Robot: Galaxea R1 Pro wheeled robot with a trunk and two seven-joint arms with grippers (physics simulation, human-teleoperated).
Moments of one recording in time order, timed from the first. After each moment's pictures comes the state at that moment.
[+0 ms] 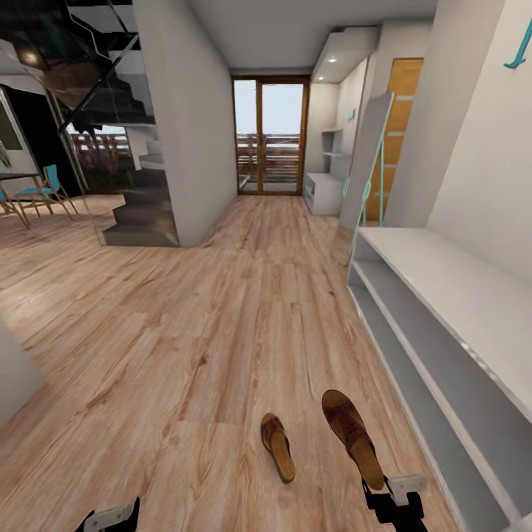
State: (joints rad) left arm -0.23 0.10 0.32 -0.31 0.01 -0.61 -0.10; right arm -0.40 -0.09 -0.33 -0.17 0.40 -0.58 0.04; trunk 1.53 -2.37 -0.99
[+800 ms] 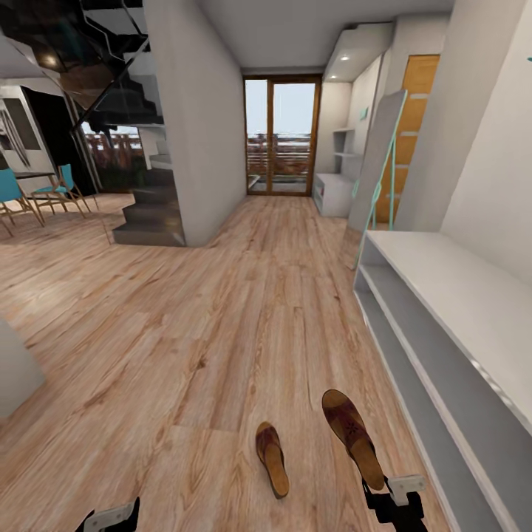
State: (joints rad) left arm -0.23 0.10 0.32 -0.31 0.01 -0.61 -0.10; right arm -0.40 -0.09 -0.33 -0.17 0.40 -0.58 0.04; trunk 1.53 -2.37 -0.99
